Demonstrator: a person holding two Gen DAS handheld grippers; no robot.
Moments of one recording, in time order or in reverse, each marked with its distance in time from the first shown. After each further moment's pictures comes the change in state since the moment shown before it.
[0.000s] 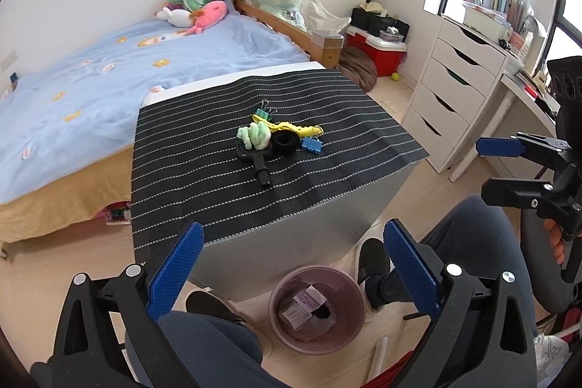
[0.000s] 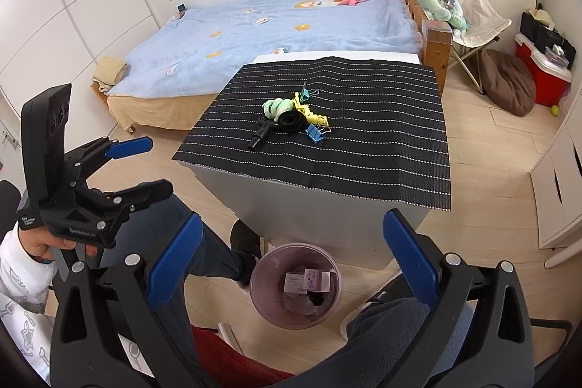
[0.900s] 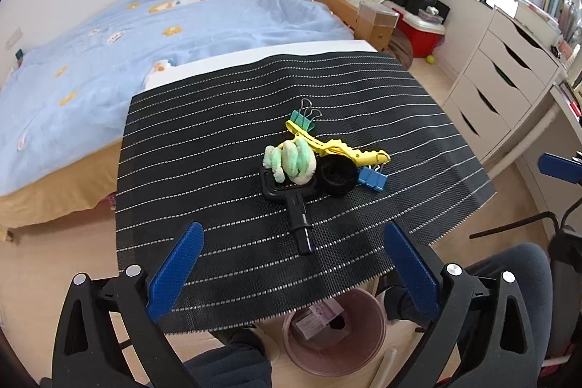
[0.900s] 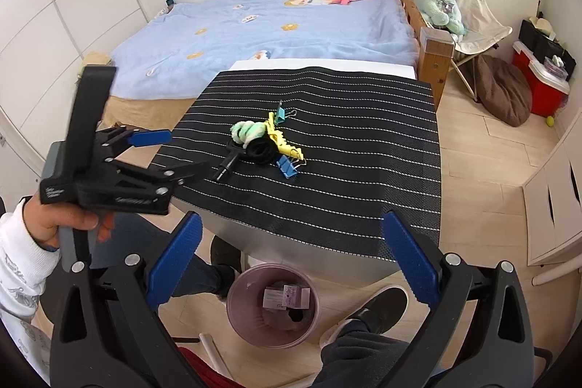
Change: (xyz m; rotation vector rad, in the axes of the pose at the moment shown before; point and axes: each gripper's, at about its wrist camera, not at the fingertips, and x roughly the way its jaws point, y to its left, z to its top) left arm 0.102 0.033 0.061 -0.073 0.157 0.082; right arm 0.038 -0.025 0.046 -0.012 0.022 -0.055
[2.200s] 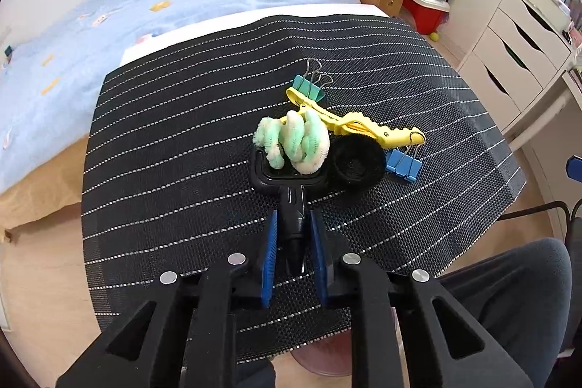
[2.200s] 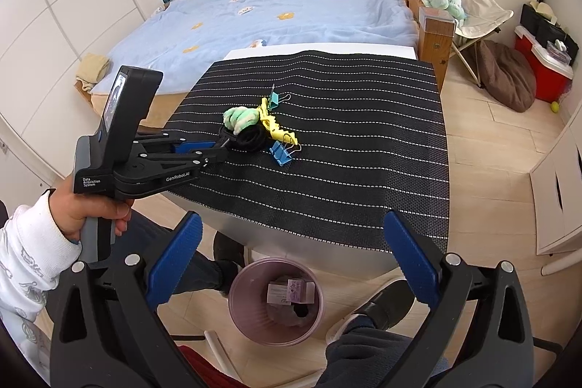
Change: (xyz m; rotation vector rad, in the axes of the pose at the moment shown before) left arm 0.044 0.005 -0.005 0.021 0.082 -0.014; right arm 0.021 -0.010 -0.005 0.029 0.031 0.025
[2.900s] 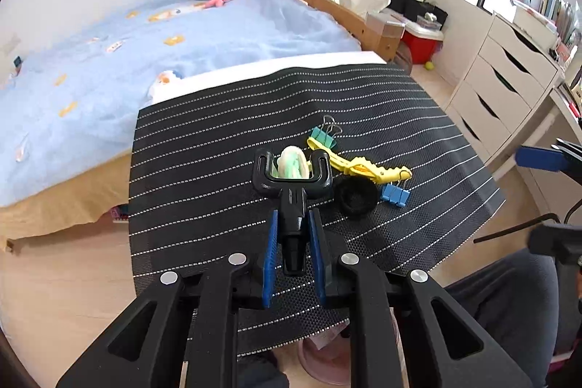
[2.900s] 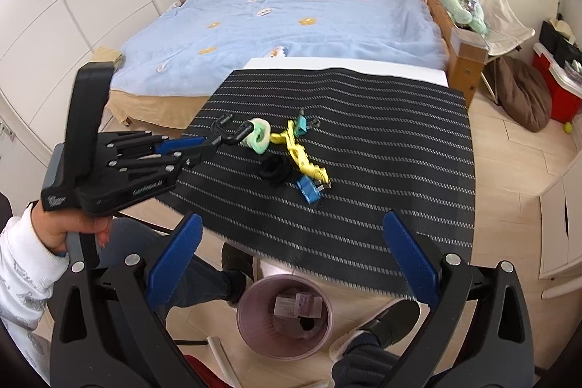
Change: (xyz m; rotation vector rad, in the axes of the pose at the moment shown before) left arm -0.050 0.019 0.007 -0.003 -0.133 -0.007; right arm 0.018 0.027 0.041 -0.069 -0.002 0.044
